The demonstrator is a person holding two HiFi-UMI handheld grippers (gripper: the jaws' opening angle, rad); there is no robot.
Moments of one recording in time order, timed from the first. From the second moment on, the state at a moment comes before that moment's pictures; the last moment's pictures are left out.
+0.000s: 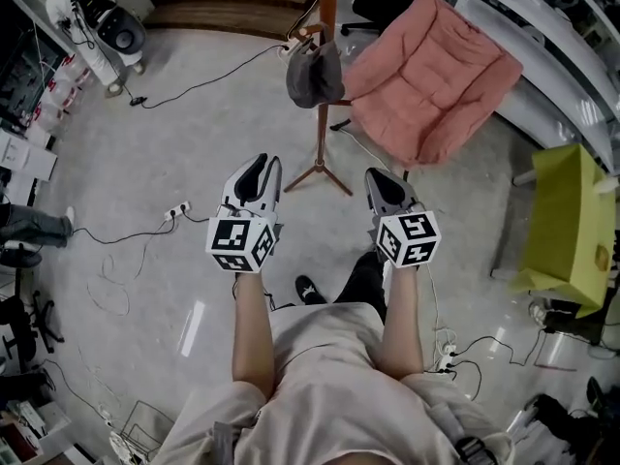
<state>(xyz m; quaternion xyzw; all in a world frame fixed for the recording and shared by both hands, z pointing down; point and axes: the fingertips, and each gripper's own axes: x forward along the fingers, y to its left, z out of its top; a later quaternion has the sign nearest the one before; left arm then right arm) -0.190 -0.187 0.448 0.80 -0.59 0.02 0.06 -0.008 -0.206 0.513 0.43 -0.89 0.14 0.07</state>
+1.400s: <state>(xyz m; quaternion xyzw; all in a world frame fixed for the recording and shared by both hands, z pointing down) -0.187 -0.178 0.420 0.81 -0.59 0.00 0.01 -0.025 -0.214 0.487 0.42 -0.90 0.11 0.08</state>
